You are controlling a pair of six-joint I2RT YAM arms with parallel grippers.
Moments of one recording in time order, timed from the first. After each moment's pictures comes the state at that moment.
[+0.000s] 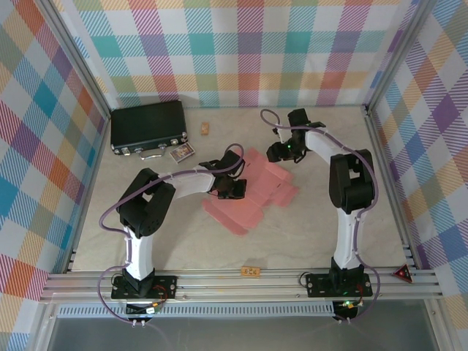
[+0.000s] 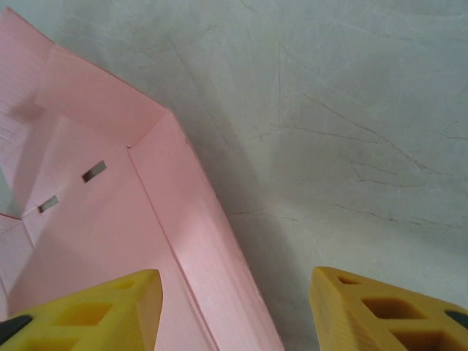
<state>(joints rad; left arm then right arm) -0.68 1.96 1.25 -0.42 0.18 -0.58 0.25 2.12 1.63 -0.72 -0.35 -0.06</state>
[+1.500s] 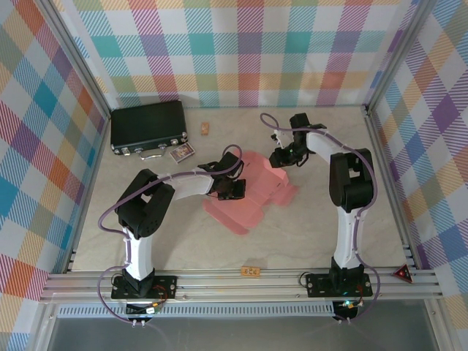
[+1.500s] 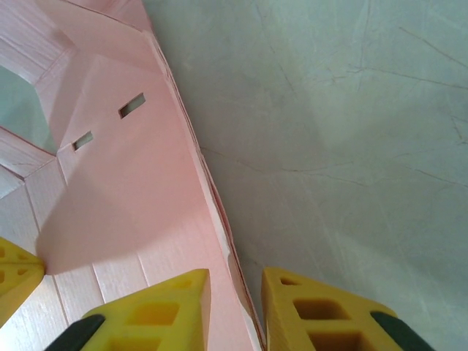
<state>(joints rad) -0.68 1.95 1.21 -0.36 0.17 -0.63 0.23 2.11 1.60 -0.78 -0.50 -0.18</state>
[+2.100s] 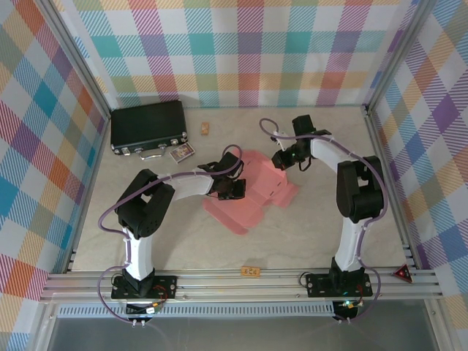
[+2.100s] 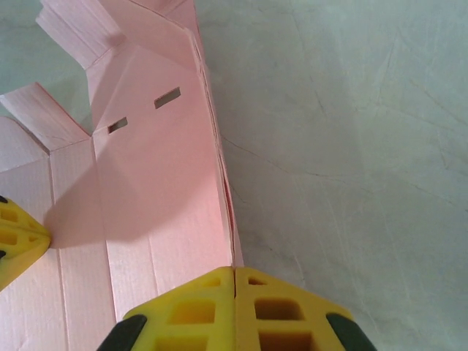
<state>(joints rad) -0.68 1.94 1.21 -0.35 0.18 -0.63 0.26 1.95 1.43 -0.62 -0.47 -0.30</state>
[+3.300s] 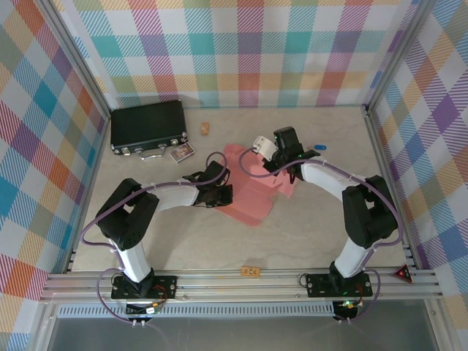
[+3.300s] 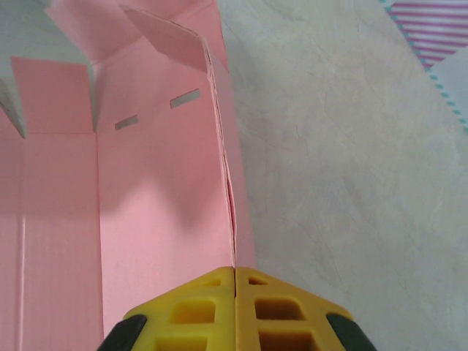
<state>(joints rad) -0.65 1.77 0.96 -0.23 0.13 -0.71 0.47 1.71 1.14 -0.20 -0.05 -0.63</state>
